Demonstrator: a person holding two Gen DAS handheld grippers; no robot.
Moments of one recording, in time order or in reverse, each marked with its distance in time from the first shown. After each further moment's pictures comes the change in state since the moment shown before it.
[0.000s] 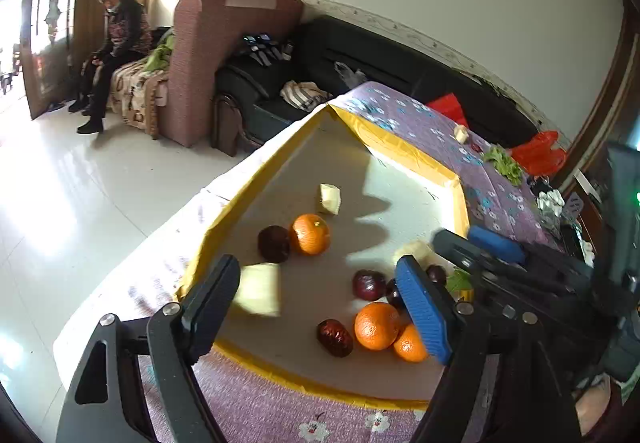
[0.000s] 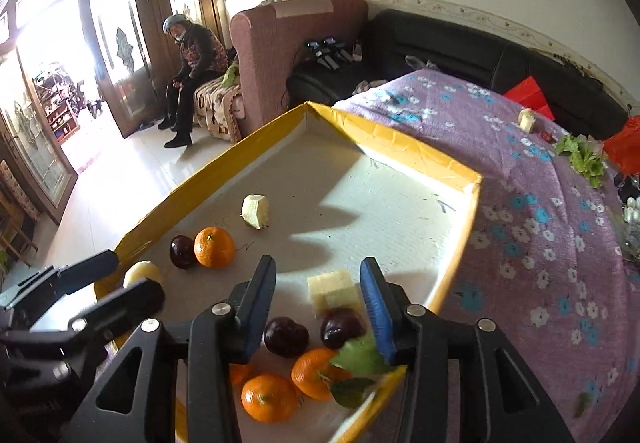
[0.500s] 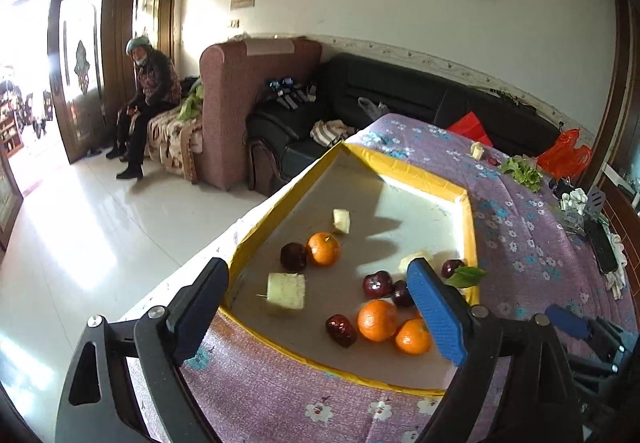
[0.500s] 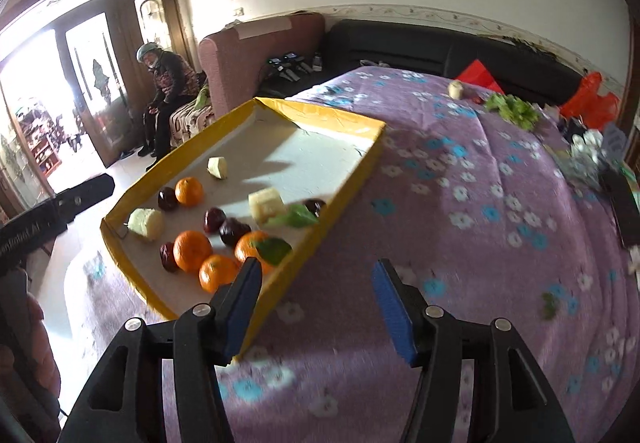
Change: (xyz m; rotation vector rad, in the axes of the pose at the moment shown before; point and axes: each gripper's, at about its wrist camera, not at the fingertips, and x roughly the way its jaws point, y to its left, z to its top) left arm -0.045 -0.040 -0.017 0.106 -0.164 0.160; right arm -0.078 -0.048 -0.085 0.118 -0.058 -0.066
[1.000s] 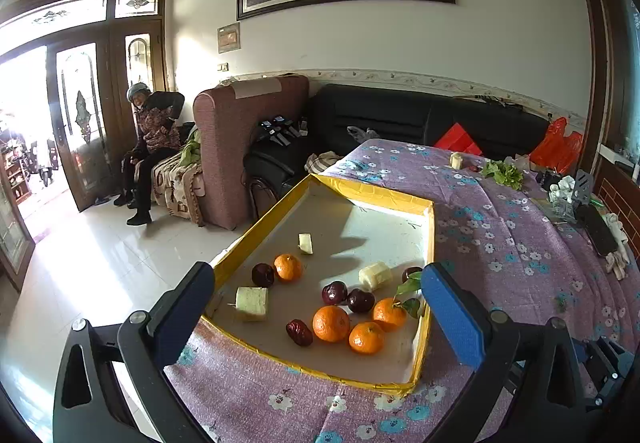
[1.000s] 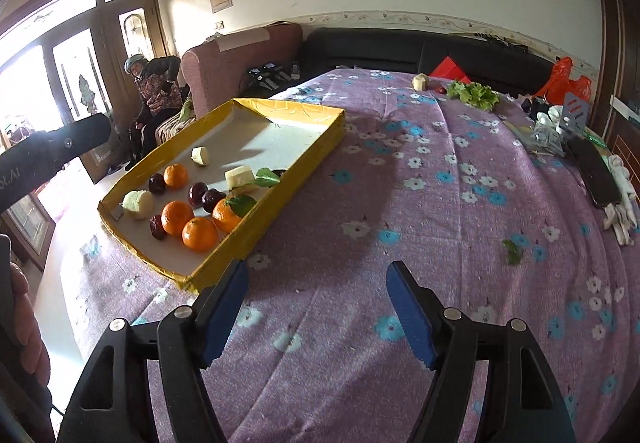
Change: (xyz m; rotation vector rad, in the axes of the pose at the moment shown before) left arm -0.040 -0.055 -0.009 0.098 -0.107 0.038; right arm -0.036 -0.023 -0.041 0.047 -0.041 -0.048
